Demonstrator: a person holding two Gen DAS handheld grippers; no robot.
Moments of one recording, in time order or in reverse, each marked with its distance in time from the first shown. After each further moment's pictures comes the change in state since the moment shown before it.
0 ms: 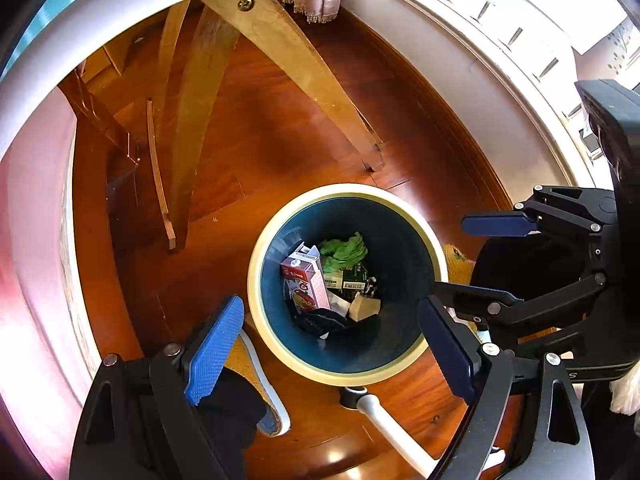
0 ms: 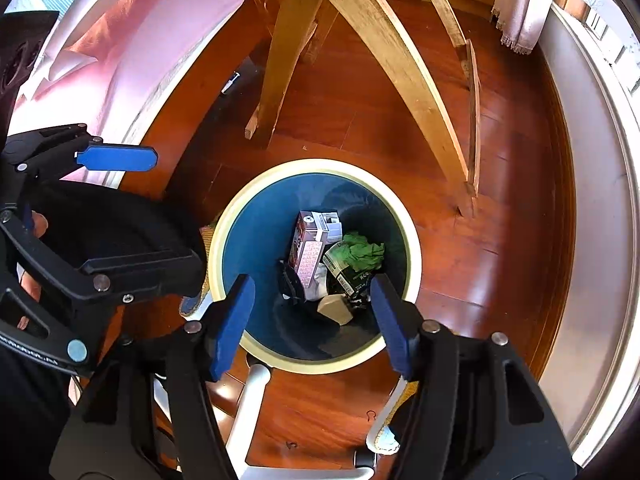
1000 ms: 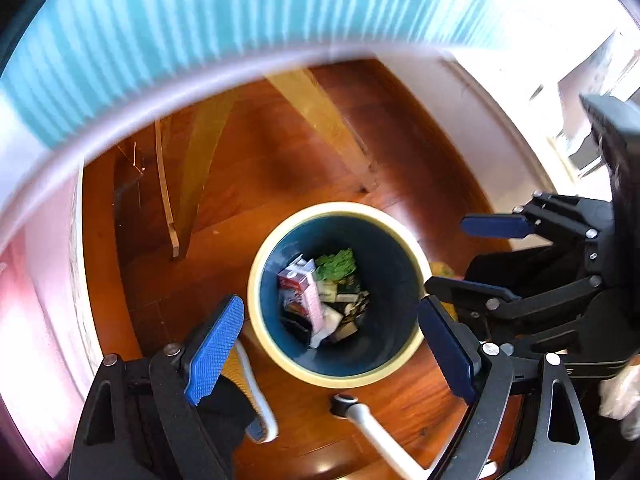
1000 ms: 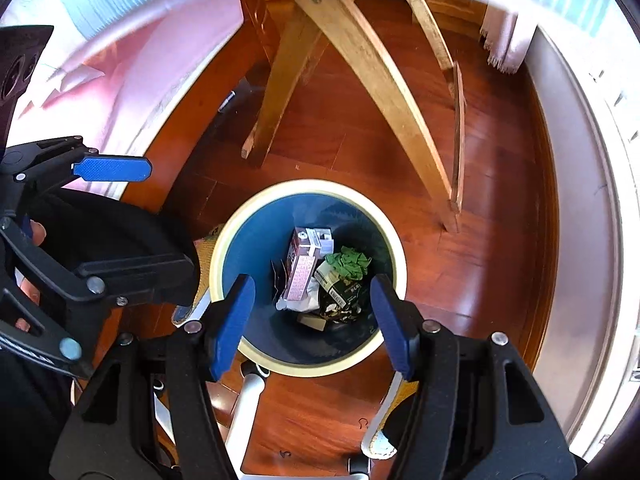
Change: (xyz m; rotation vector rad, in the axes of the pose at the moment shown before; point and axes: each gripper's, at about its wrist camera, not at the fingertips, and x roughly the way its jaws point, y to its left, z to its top) left arm -0.041 0.003 -0.002 -0.039 -0.075 -0.029; right arm -0.035 0.009 -0.001 -0.014 -0.077 -0.045
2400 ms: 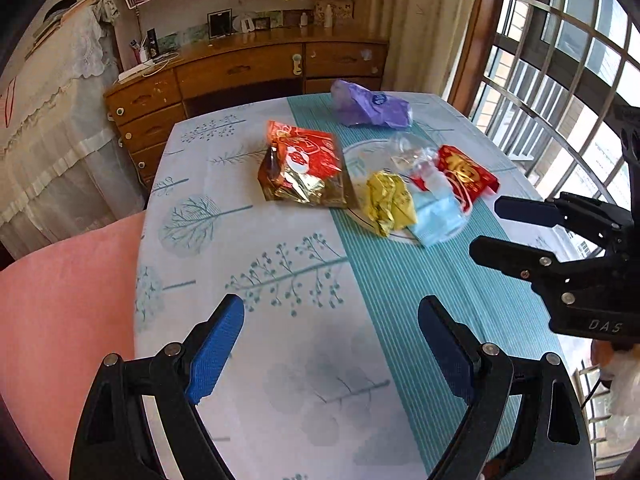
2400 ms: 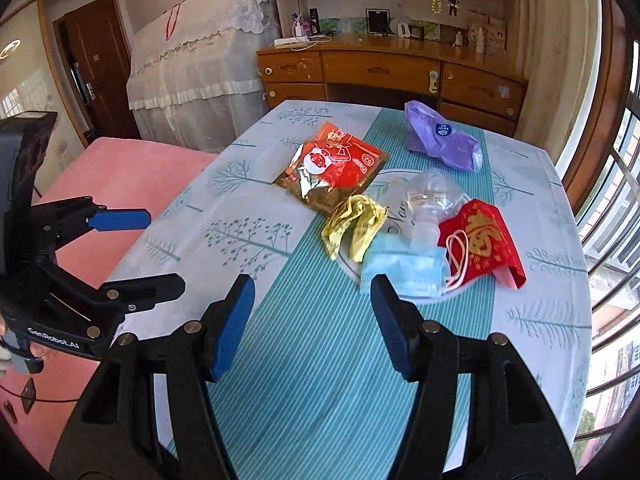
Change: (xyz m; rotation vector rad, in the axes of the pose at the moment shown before) left arm -0.304 0.171 0.315 -0.107 -0.322 0.171; right arm -0.253 0.029 0.399 -0.091 -0.368 0.006
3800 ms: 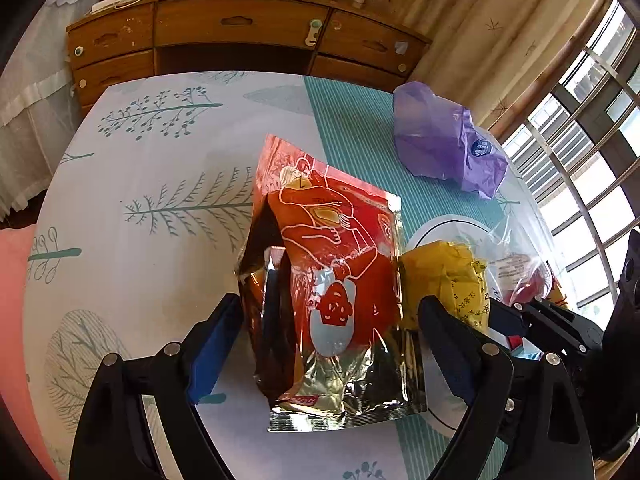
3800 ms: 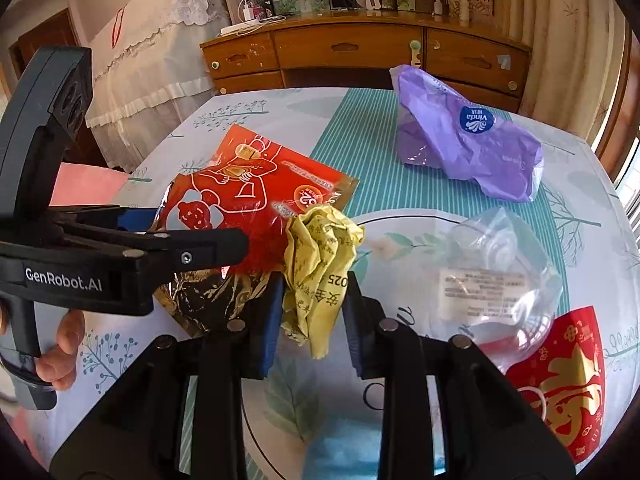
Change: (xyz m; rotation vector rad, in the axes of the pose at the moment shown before) left arm 0.223 0.067 0.141 -0.191 0.078 -0.182; right arm 0.205 -0.068 0.068 0.109 0.016 -0.054
